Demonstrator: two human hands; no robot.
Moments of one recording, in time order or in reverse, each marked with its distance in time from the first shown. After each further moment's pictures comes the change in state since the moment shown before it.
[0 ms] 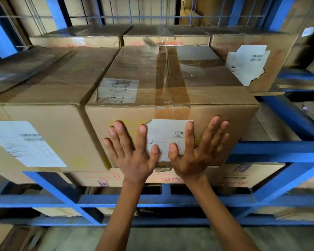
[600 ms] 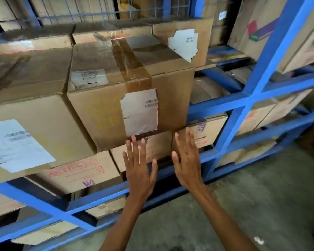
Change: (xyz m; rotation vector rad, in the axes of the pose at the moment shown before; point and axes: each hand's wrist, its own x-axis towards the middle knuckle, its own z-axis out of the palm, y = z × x) left_hand -0.090 0.029 -0.089 -0.500 -0.721 -0.106; right_hand -0.110 0.006 -0.125 0.047 -0.594 0.441
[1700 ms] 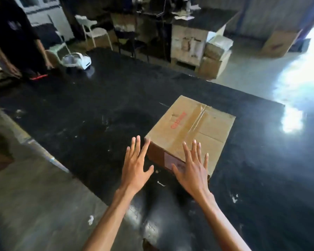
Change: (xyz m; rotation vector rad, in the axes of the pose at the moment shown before) left_hand -0.412 0.605 -0.006 -0.969 -1.250 1.807; right_hand -0.579 -0.047 -0.430 -0.862 0.810 2.067
